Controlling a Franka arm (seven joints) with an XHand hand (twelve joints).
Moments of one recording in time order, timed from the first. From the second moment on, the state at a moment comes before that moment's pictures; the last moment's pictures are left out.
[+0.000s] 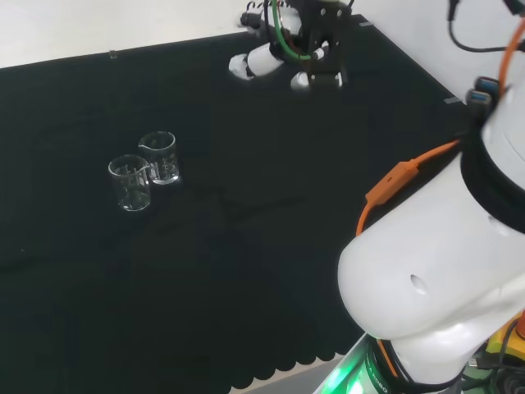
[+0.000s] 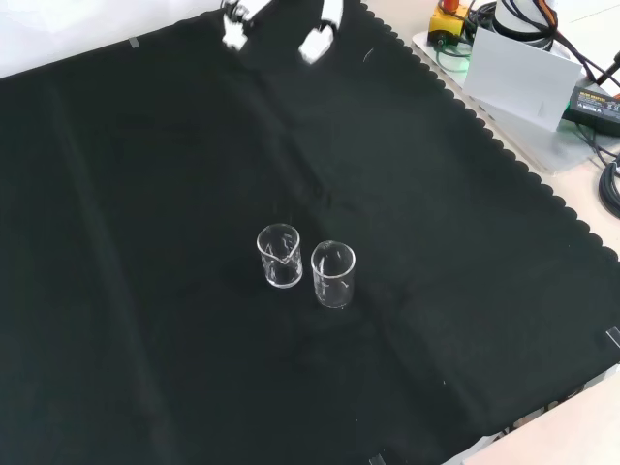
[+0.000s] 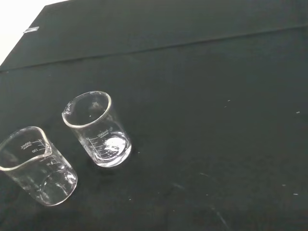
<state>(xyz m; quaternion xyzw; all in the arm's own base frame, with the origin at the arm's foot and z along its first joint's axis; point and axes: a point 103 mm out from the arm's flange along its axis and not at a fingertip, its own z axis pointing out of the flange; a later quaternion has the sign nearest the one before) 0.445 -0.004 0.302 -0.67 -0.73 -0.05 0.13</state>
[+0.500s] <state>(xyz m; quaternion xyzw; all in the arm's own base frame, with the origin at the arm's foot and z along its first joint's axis) 0.475 0.008 0.265 -0.65 -0.74 -0.05 0.16</state>
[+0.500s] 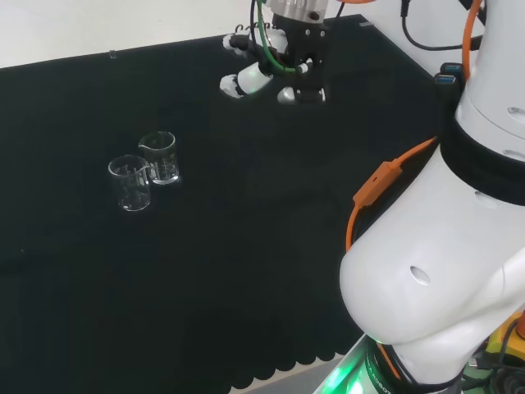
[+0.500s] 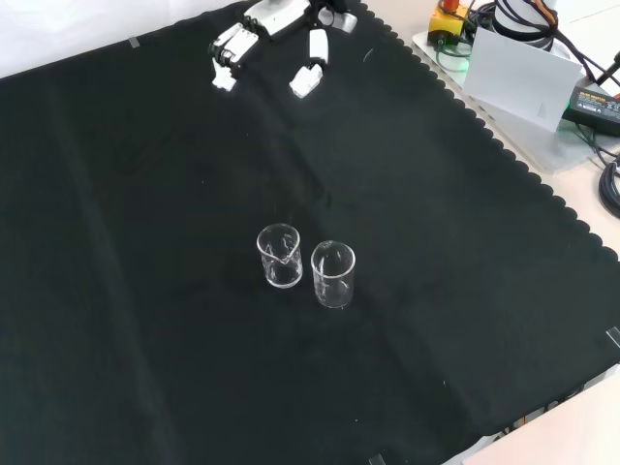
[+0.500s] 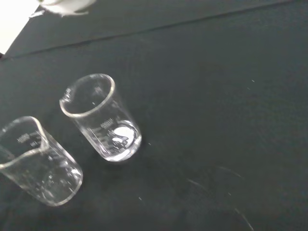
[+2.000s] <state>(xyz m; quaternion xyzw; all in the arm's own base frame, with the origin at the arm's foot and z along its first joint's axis) 0.558 0.034 0.109 -0.50 -0.80 -0.17 0.30</state>
